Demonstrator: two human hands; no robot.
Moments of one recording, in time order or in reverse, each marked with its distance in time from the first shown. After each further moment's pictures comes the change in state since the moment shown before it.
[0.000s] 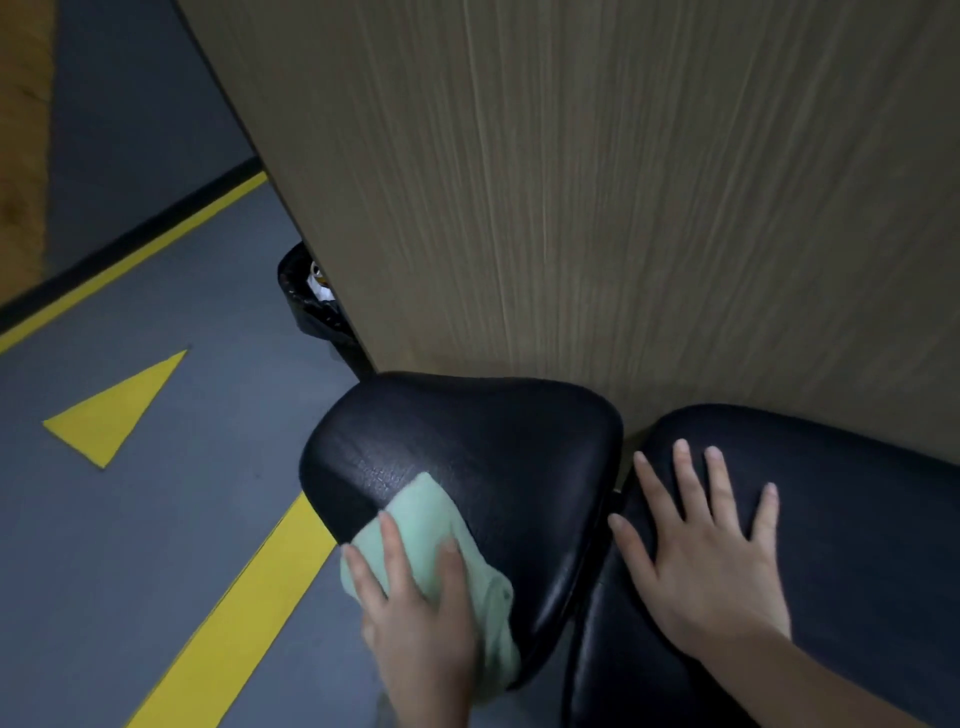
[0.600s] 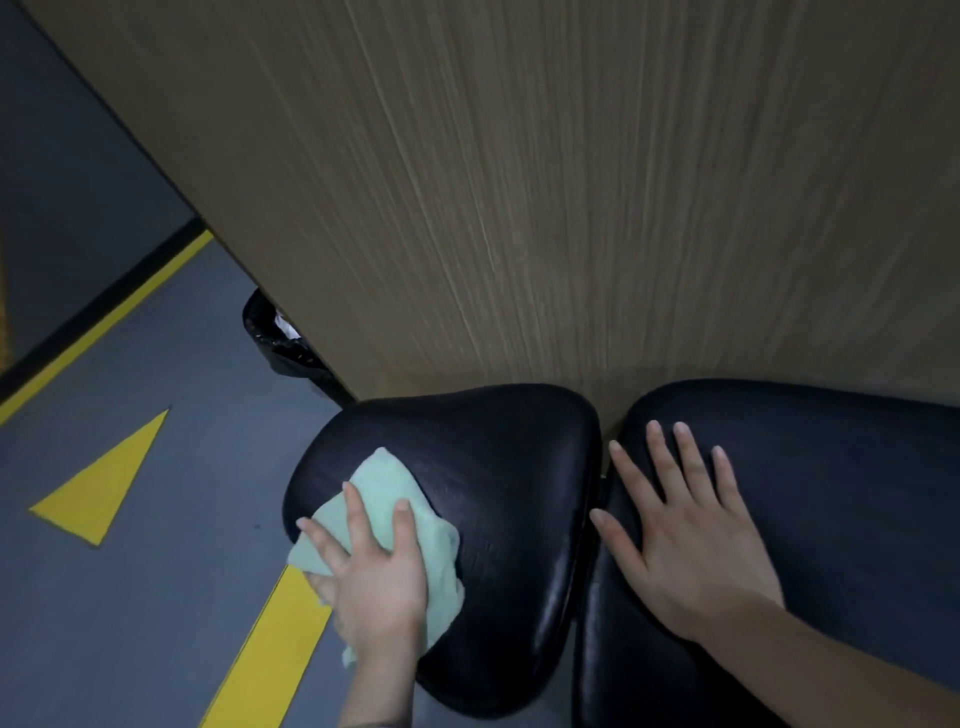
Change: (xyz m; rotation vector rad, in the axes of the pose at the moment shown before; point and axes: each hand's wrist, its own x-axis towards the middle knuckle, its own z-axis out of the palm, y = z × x) left_hand 0.065 0.021 -0.004 0.251 -0.029 0.022; right_hand 0.004 0.001 0.010 0.065 0.095 -0.023
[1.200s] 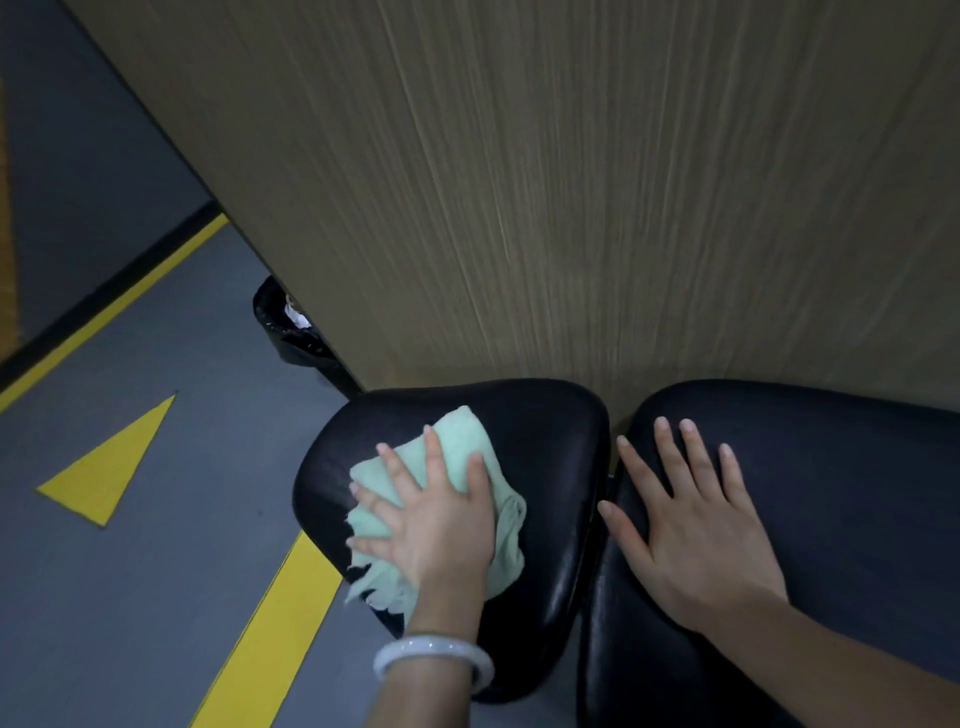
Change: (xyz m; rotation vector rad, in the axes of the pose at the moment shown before) left_hand -0.008 0.046 0.022 0.397 -0.096 0.192; right_hand 0.003 0.000 0.005 -0.021 0.038 -0.018
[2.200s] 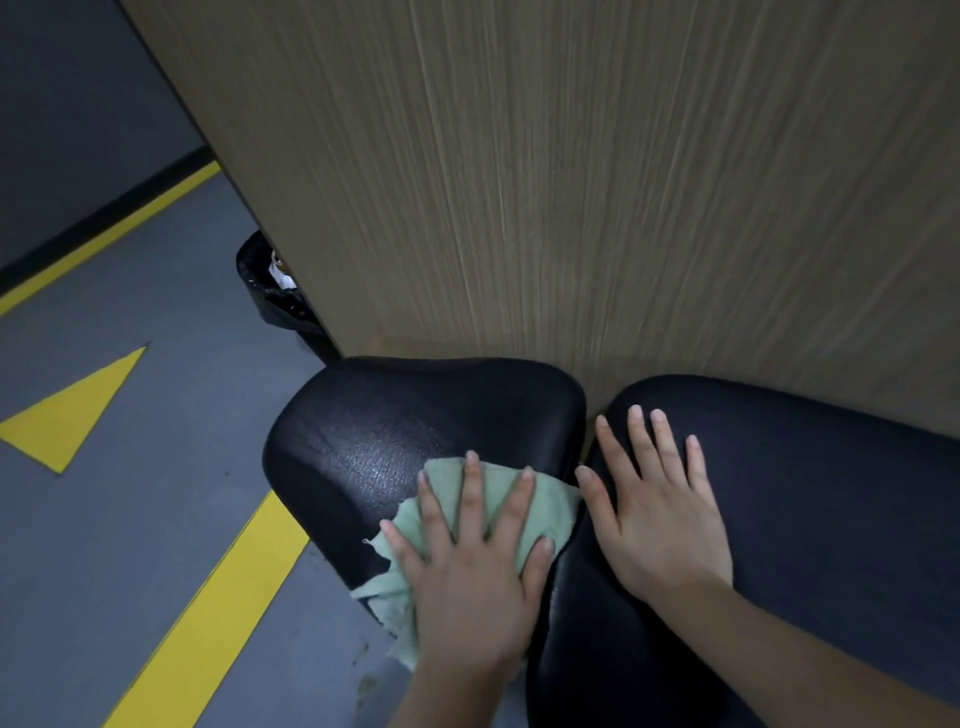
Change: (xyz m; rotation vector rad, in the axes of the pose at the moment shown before) left_hand -0.078 -0.015 0.026 0.195 0.094 0.581; right_hand 0.004 -0.003 -0.002 0.090 0.004 0.025
